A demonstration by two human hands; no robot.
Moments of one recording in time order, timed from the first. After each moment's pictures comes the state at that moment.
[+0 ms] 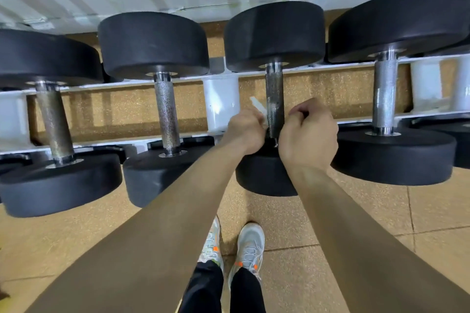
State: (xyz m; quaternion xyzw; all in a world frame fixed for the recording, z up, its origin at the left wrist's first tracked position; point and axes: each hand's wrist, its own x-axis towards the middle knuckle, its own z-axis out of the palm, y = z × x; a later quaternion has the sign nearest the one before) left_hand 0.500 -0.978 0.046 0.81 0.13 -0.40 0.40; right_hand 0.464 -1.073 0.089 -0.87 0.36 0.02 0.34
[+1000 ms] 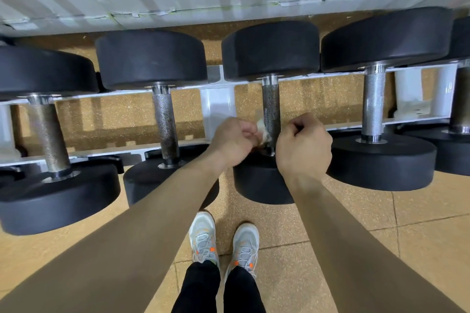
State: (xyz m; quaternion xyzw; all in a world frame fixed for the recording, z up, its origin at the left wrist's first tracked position) left_hand 0.502 -0.951 0.044 0.76 0.11 -0.42 0.49; right_hand 0.469 -1.070 0.089 -0.87 0.39 0.05 0.30
